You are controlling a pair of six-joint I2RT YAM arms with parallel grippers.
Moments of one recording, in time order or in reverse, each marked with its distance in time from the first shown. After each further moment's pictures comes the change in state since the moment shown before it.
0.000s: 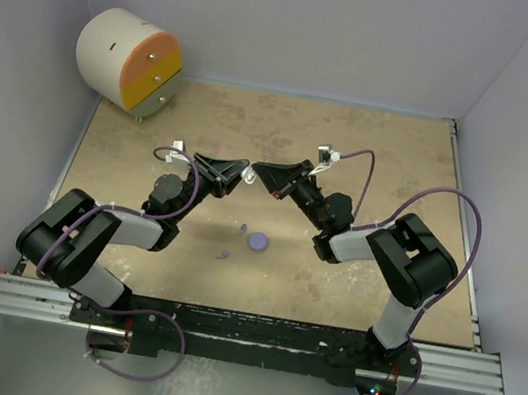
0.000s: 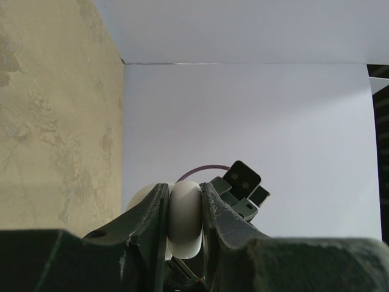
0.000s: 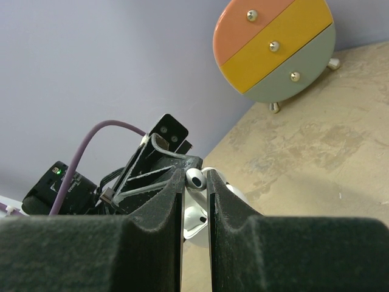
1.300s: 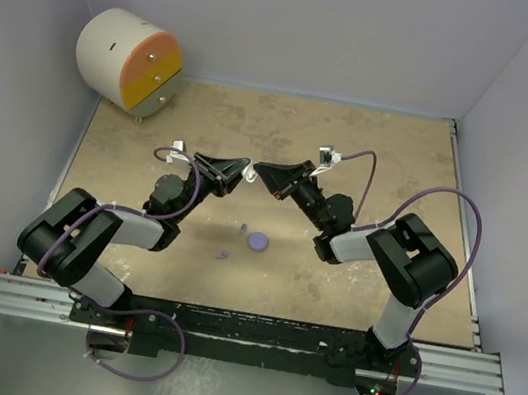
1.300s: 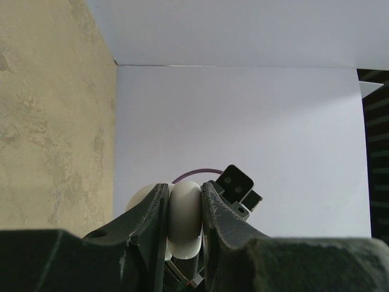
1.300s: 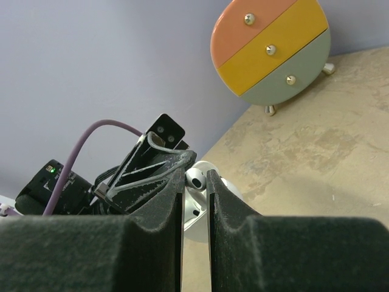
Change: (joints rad) left arm -0.006 0.008 0.005 0.020 -0.021 -0.029; right arm -0.001 0.000 -0.010 0.013 0.001 -0.023
